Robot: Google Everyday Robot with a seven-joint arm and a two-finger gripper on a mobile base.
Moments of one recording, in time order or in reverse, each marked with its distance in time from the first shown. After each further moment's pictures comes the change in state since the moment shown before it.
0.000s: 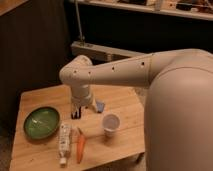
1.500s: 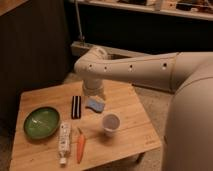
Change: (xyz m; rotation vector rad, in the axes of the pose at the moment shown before) arm -0.049 -0.050 -0.033 -0.024 -0.171 -0.091
